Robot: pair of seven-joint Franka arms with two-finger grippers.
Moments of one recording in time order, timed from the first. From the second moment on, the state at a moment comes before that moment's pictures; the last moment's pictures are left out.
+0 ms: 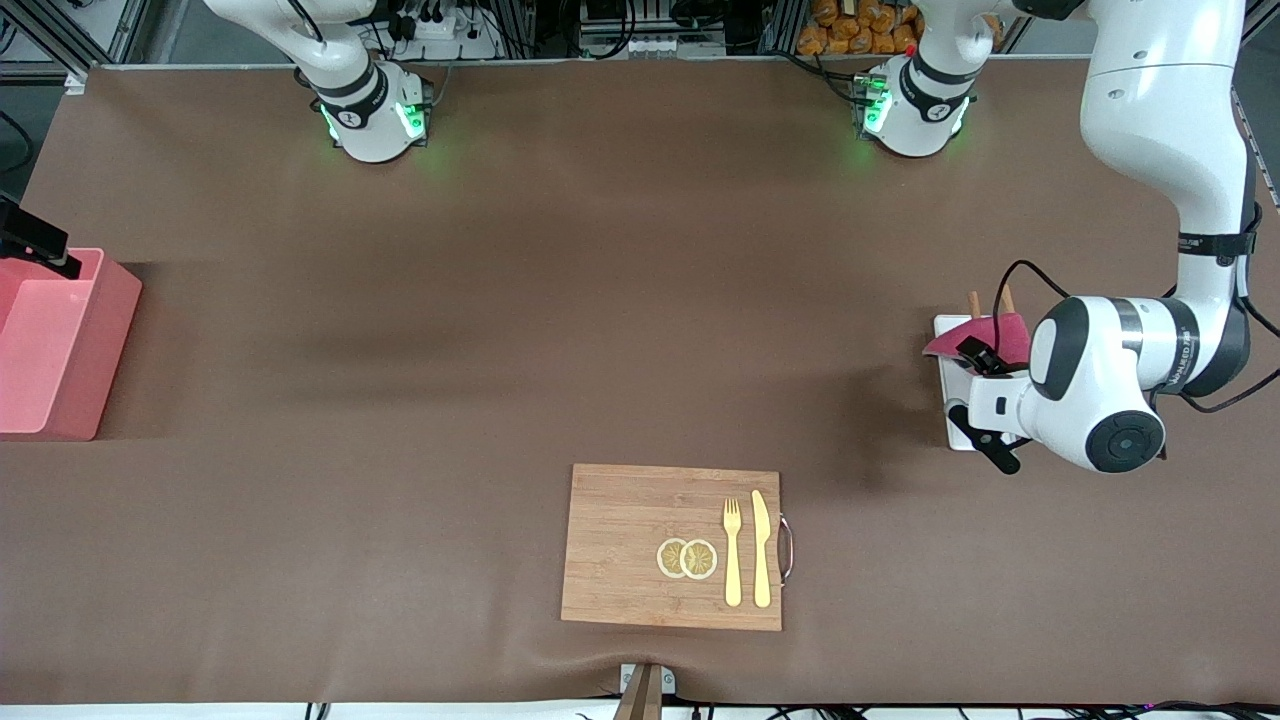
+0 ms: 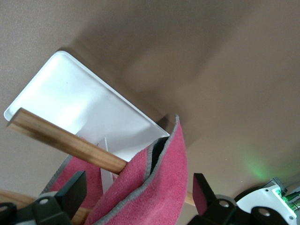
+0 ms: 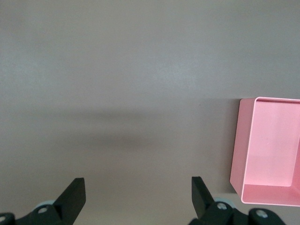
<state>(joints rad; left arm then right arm) -0.08 0.60 0.02 -1.56 0.06 1.64 0.71 0.01 0.02 -0.18 -1.53 0.00 1.55 -0.23</state>
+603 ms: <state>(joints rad) -0.08 0.60 0.03 -1.57 0.07 1.63 0.66 0.01 0.02 -0.18 -1.53 0.00 1.55 -0.23</state>
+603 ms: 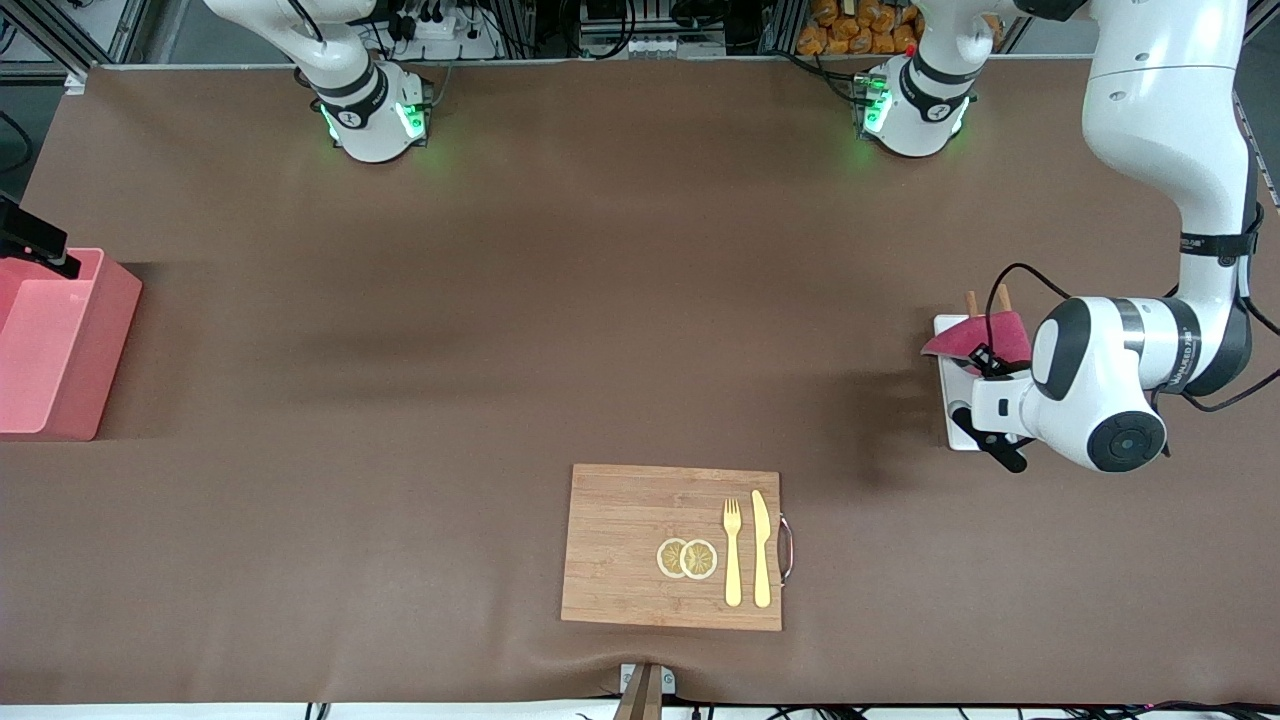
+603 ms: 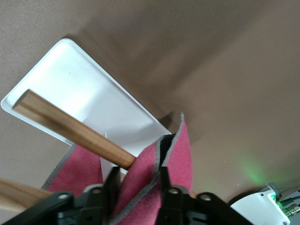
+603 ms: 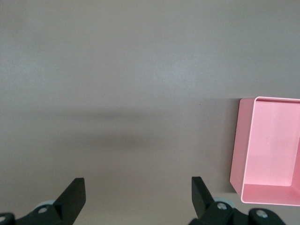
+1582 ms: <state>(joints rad) -0.07 0.52 0.03 -1.54 0.07 1.59 0.65 -0.01 0.03 -0.18 -1.53 0.00 1.52 -0.23</state>
